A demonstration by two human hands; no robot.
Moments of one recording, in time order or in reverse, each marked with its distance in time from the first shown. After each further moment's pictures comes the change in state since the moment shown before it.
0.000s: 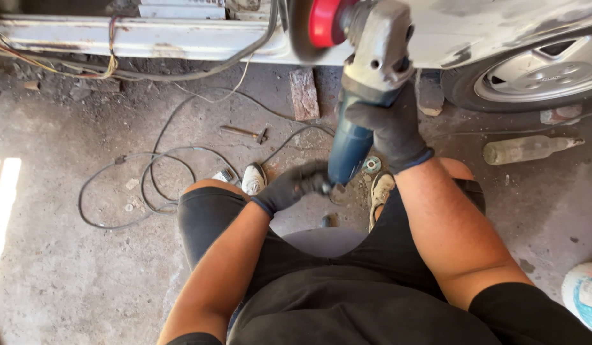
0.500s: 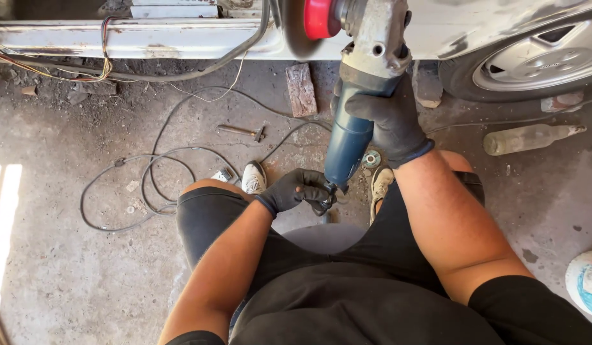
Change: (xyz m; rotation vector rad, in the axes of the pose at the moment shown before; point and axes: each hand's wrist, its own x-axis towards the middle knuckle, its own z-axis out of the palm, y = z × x) left_hand 0.003 -0.032 0.000 -0.219 -0.123 -0.098; right_hand 0.003 0.002 -0.009 0.078 0.015 0.023
